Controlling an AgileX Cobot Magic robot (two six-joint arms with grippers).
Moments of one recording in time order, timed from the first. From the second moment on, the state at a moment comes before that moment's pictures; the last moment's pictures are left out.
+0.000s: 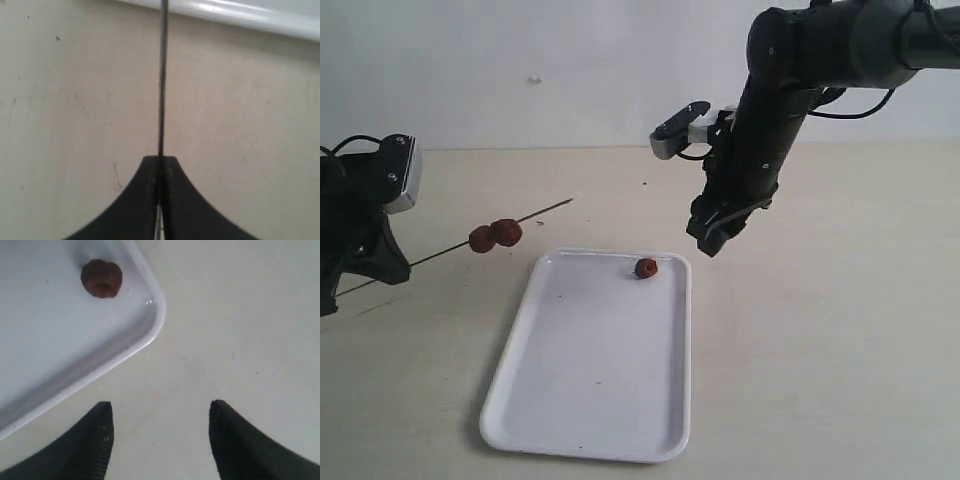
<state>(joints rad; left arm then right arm) -0.08 1.78 -1.13 -0.39 0.82 1.66 0.25 2.11 -1.64 0.11 1.00 -0.55</state>
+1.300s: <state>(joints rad) -0.07 1.78 -1.13 -0.29 0.83 1.57 0.38 2.19 -1.72 0.16 0.91 -0.49</state>
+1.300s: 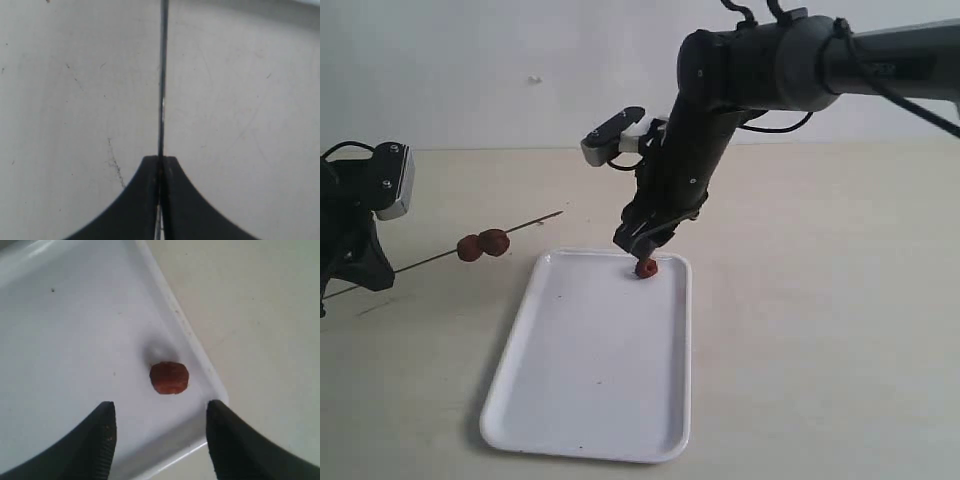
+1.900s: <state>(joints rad) -0.07 1.78 -1.13 -0.29 0.83 1.57 0.39 2.36 -1.90 0.05 1.02 -0.42</state>
